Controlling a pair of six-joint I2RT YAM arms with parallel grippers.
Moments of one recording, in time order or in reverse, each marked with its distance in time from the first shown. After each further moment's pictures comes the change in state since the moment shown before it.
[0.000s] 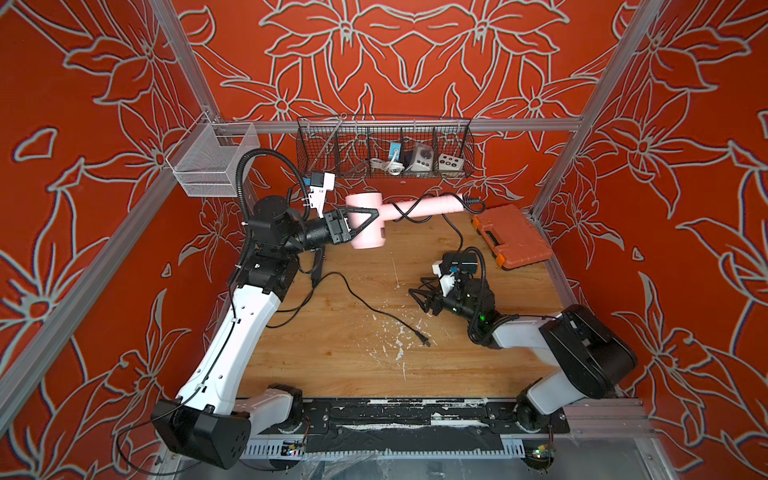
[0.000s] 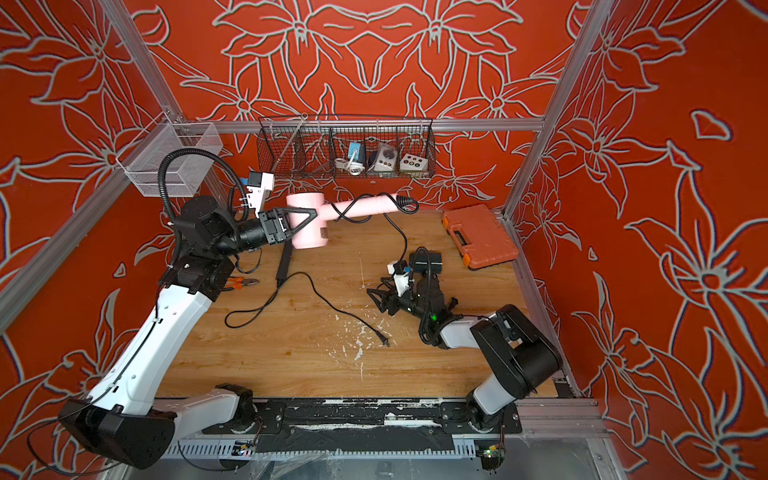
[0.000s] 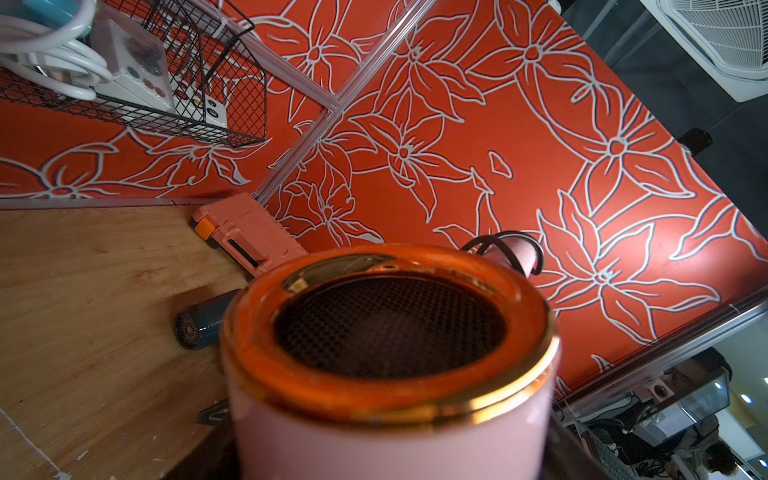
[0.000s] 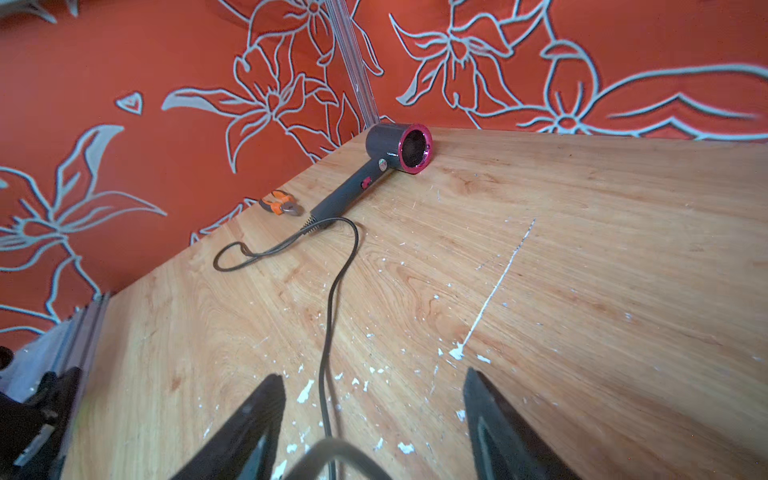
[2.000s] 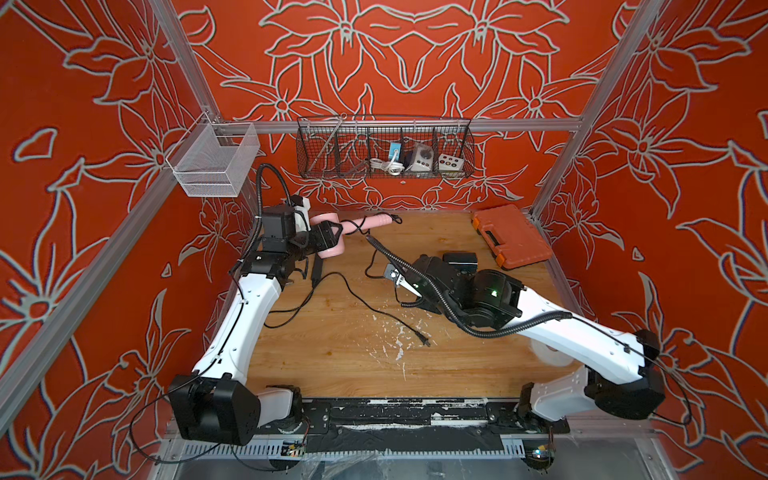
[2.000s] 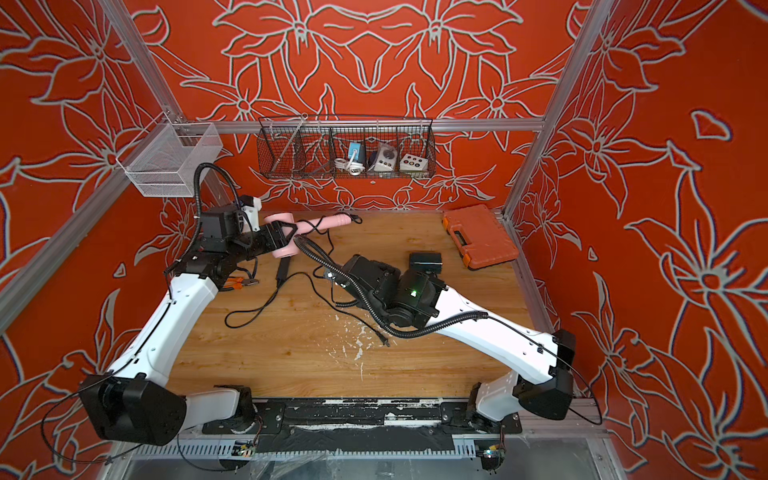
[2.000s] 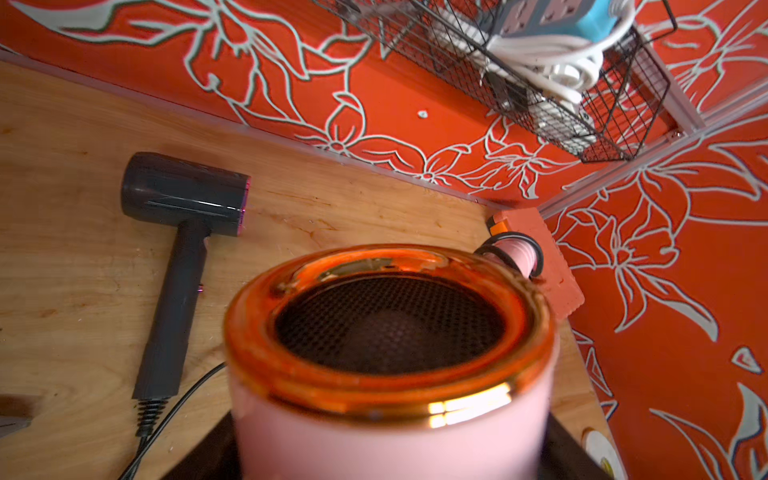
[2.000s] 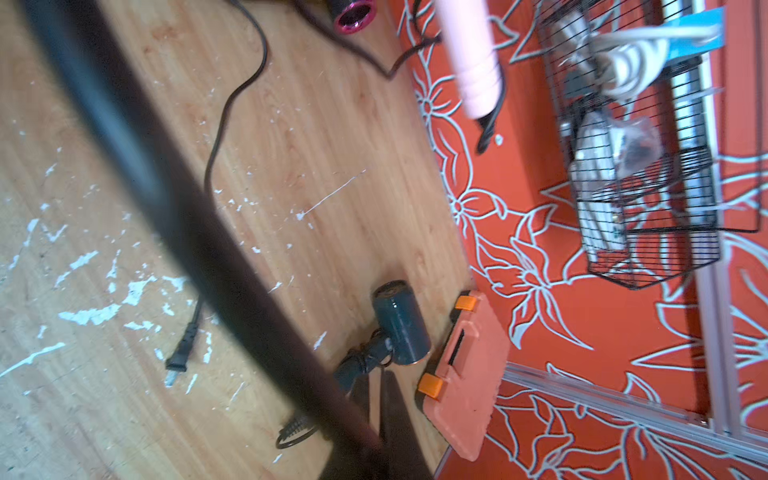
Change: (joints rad) left arm 0.108 0.098 -0.069 -0.403 -0.570 0.412; right arm 0.589 -0.163 1.159 -1.997 1.086 -0.680
